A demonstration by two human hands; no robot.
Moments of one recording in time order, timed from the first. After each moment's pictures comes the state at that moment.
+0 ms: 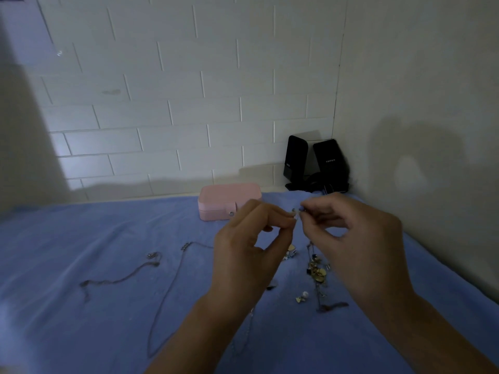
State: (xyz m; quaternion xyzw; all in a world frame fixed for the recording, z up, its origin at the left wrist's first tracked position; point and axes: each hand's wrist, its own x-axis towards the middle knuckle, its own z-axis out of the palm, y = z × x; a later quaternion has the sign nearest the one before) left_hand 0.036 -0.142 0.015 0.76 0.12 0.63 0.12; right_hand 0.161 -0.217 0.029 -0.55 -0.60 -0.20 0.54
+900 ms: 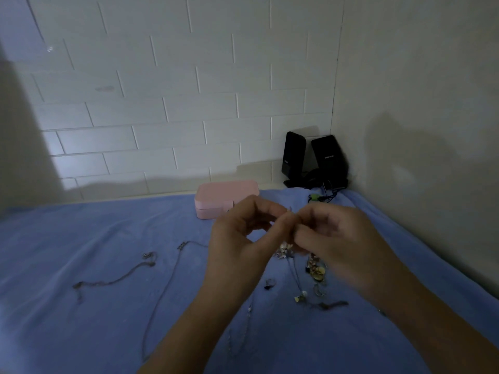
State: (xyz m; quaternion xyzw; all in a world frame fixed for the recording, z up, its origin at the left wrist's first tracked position) left_hand 0.033 -0.147 0.026 0.72 0.12 0.55 0.41; right_hand 0.155 -0.222 0.044 -0.58 -0.58 0.20 0.54
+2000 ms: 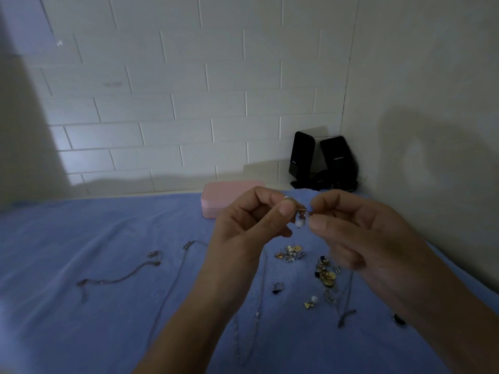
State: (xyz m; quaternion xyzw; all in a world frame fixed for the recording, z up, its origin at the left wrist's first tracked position) left_hand 0.023 -0.137 0.032 0.64 0.04 0.48 0.60; right_hand 0.158 -0.225 0.051 -0.43 -0.54 0.36 0.62
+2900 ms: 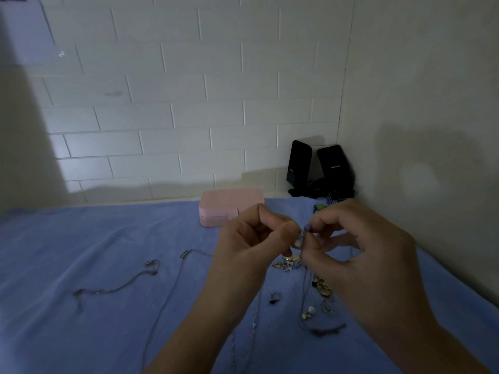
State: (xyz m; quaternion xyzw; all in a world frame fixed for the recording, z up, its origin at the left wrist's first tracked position) left_hand 0.029 -0.141 0.032 0.64 0.05 0.48 0.59; right_hand 0.148 -0.221 0.036 -0.52 -0.62 -0.17 0.56
